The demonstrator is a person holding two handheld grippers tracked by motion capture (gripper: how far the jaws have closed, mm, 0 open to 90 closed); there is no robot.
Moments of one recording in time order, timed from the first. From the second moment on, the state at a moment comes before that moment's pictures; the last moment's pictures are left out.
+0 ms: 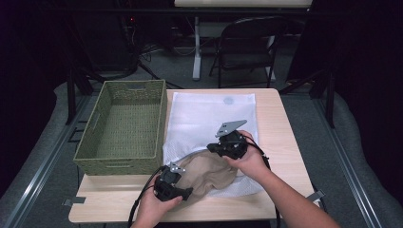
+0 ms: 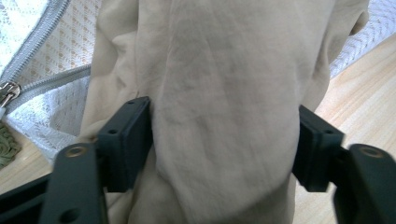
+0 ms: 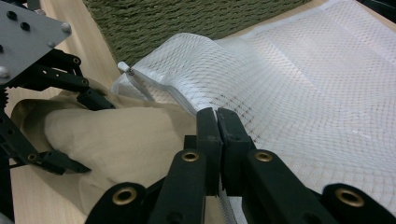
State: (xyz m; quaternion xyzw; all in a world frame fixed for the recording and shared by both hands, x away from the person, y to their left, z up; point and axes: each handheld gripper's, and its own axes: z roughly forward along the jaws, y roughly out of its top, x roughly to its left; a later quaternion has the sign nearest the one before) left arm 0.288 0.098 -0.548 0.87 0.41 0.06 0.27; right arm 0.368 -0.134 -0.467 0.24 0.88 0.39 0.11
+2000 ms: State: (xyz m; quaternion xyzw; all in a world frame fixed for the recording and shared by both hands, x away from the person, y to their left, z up) left arm 0.321 0.076 -0.525 0.81 0.47 0.10 0.33; right arm 0.363 -0.133 -0.461 0.23 0.88 0.41 0.12
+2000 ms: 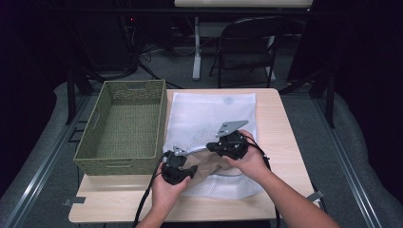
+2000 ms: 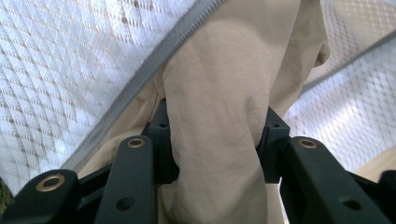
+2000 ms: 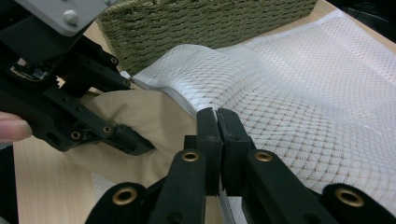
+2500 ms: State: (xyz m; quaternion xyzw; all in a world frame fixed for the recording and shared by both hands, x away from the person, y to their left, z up) left arm 0.326 0.071 -0.545 0.81 0.47 0.12 0.33; right arm 0.363 -0.133 -0.465 0.24 0.88 0.40 0.12
